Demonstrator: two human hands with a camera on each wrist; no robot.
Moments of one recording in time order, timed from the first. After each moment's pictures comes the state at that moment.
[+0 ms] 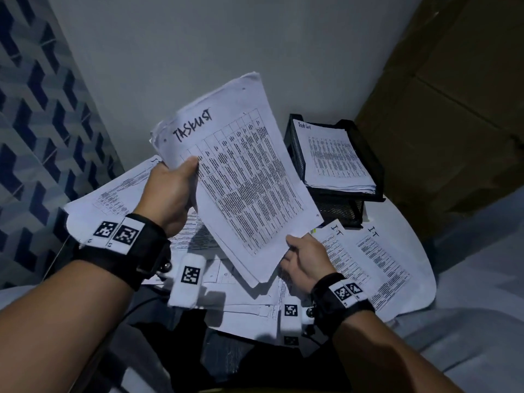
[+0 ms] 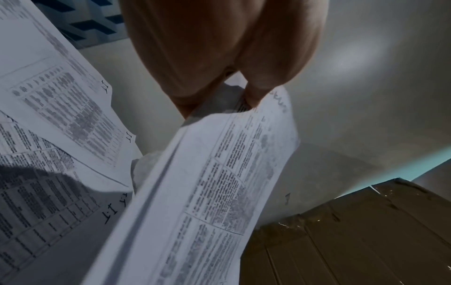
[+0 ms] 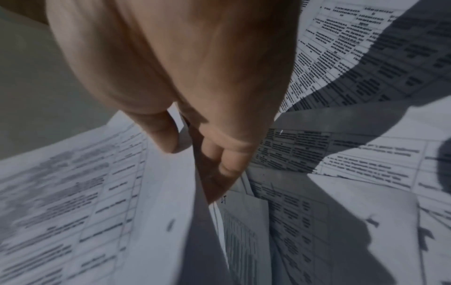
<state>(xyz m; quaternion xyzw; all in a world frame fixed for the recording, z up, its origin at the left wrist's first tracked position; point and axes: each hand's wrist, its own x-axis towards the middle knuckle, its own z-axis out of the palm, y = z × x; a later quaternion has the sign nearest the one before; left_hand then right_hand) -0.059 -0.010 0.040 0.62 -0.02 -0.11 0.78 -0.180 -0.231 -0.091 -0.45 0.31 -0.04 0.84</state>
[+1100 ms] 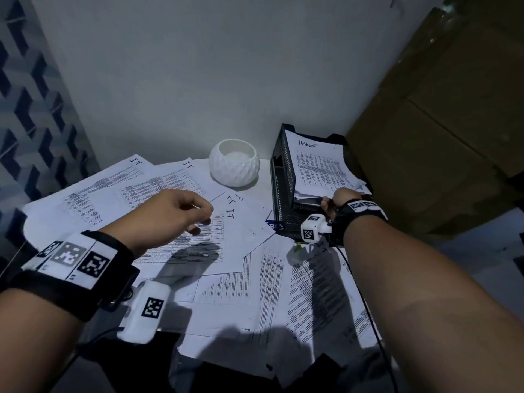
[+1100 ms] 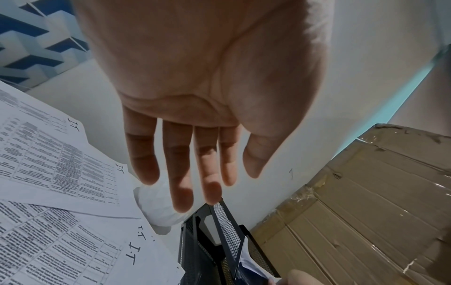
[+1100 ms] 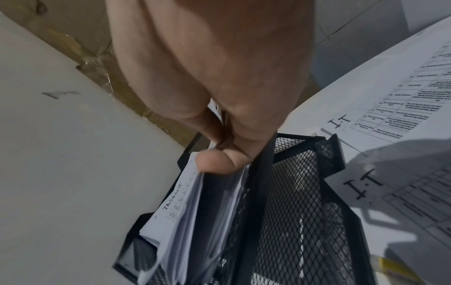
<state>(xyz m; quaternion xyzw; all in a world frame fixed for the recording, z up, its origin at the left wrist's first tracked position) -0.044 -0.008 0.022 0.81 -0.16 -0.22 0.52 -0.071 -0.408 -0.023 -0.44 0.49 -0.18 0.73</state>
